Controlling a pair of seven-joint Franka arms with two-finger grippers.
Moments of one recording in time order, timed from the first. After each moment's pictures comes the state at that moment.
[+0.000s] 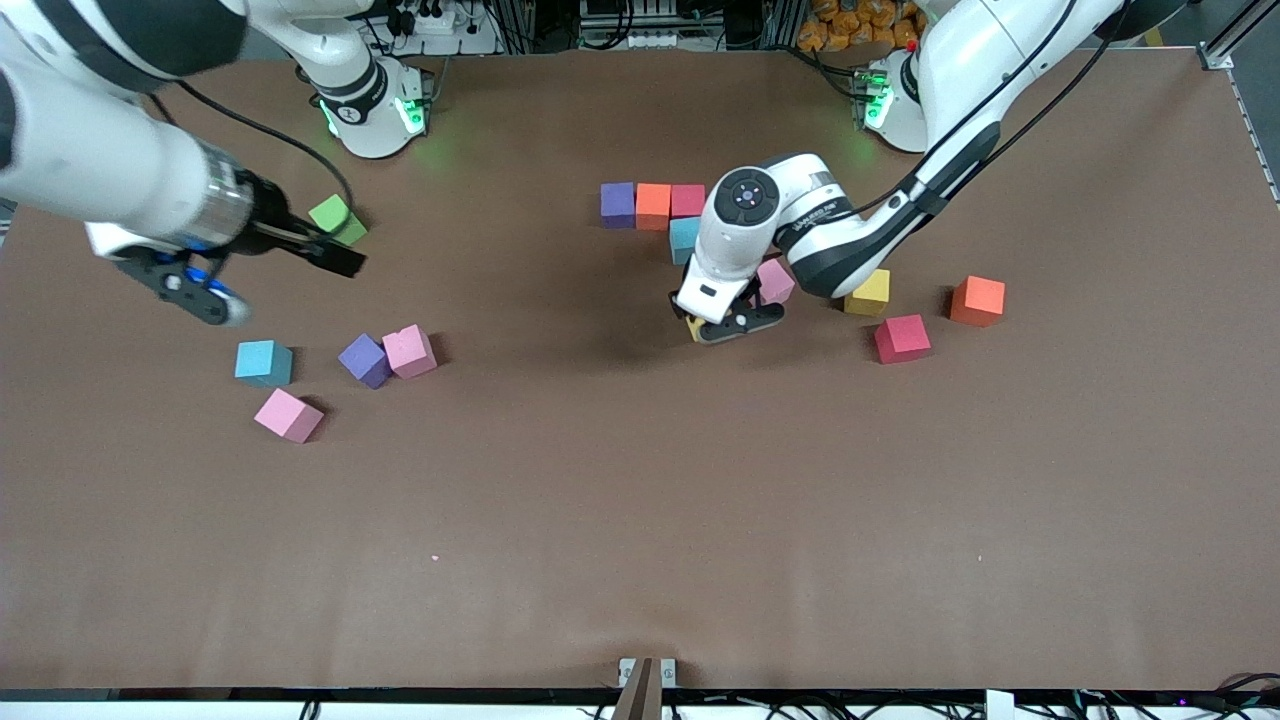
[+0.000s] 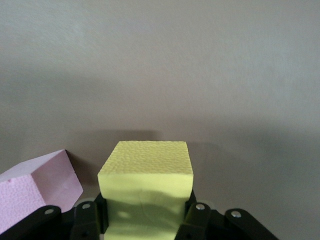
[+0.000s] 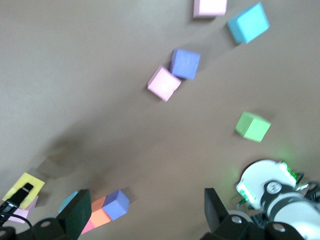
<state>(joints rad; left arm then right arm) 0.04 0.63 -0.88 -1.97 0.54 2.31 -1.35 0.02 0.13 0.21 -1.43 0.12 1.33 0.74</state>
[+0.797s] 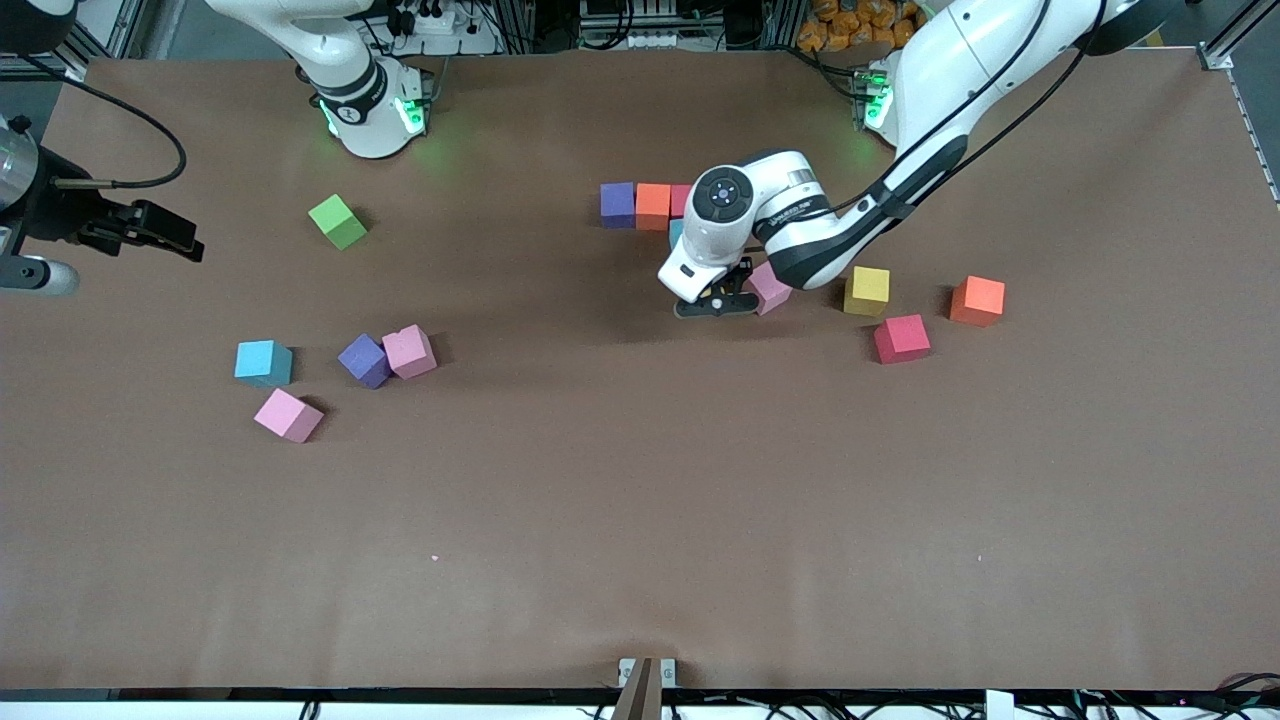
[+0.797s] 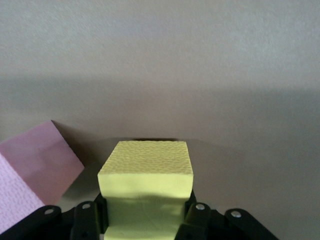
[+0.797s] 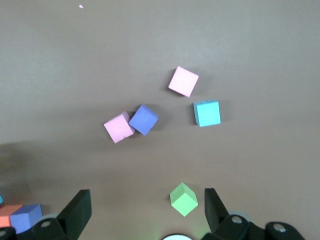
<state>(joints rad) 0.00 0.67 -0.88 -2.03 0.54 2.30 -1.25 0.05 -0.01 -0.02 -1.60 0.01 1.50 0.10</state>
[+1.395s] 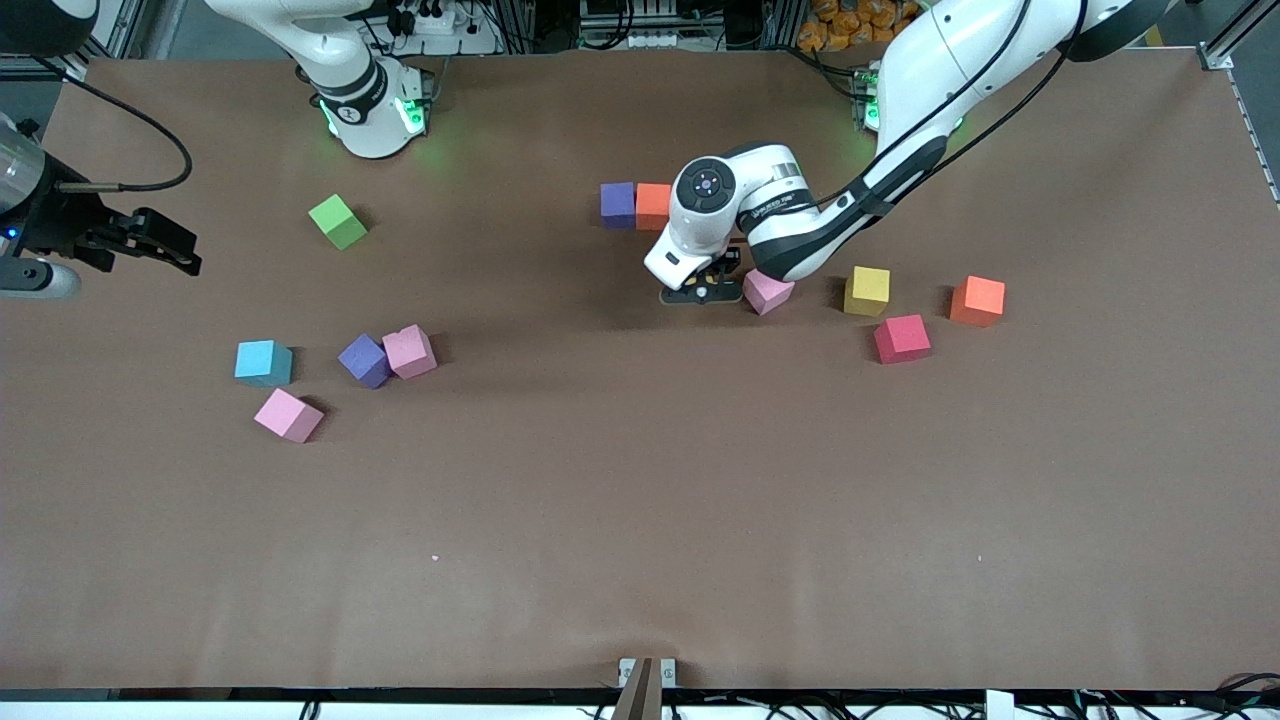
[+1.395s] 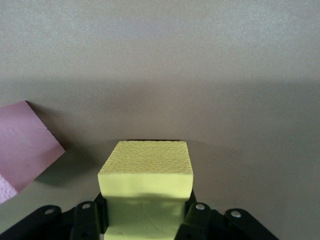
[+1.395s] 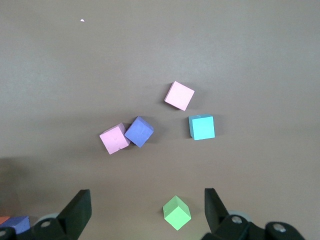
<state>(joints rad) -0.03 0.68 -0.88 -2.03 0.54 2.30 -1.25 0.06 -0.01 -0.02 -1.60 -0.02 1.54 0.08</state>
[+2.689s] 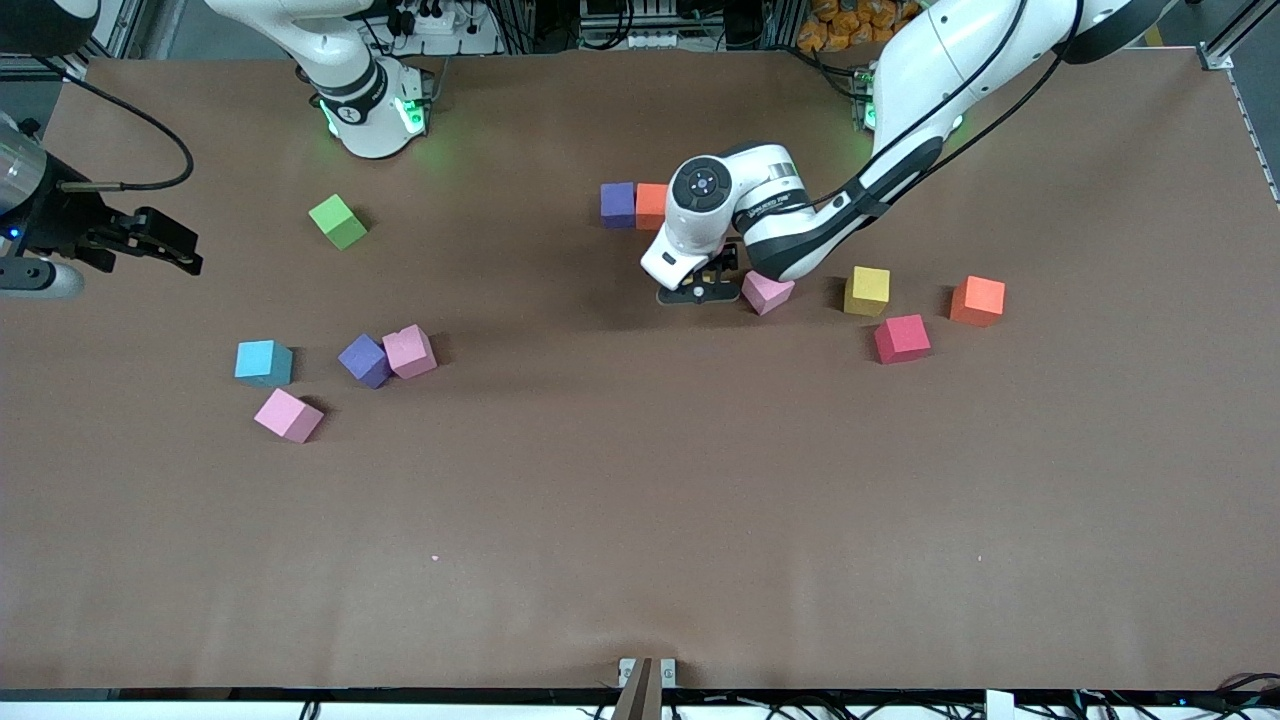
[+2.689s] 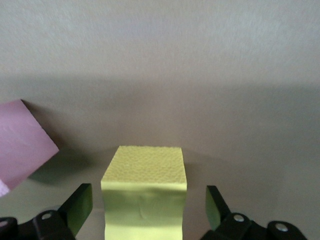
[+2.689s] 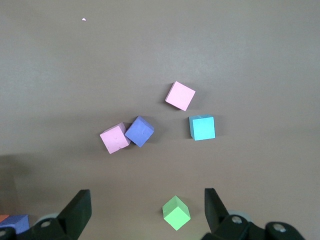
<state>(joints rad) -0.04 0.69 -0.88 -2.01 0.54 2.30 -1.28 0.06 -0.01 -0.02 -1.60 -0.02 1.54 0.08</state>
